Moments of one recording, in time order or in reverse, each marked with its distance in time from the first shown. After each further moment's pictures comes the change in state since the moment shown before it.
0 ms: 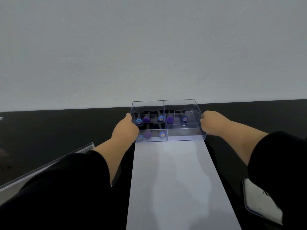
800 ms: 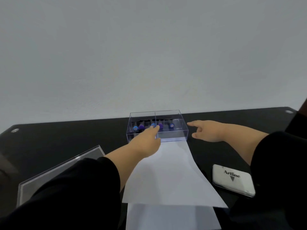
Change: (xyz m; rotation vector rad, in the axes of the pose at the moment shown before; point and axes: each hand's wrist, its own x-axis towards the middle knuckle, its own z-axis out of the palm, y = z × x) left_hand -0.111 0.048 -0.025 0.152 -0.332 0.408; right_hand -0.116 0.019 -0.057 -0.032 -0.183 -0.201
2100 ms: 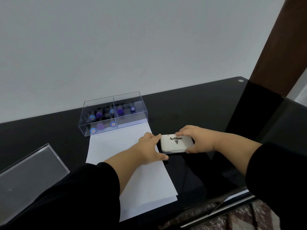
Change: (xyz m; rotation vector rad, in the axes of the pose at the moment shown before) left_hand 0.017 0.066 0.114 0.130 -0.296 0.147; right_hand -0.050 0.116 0.071 -0.009 -0.016 -0.105
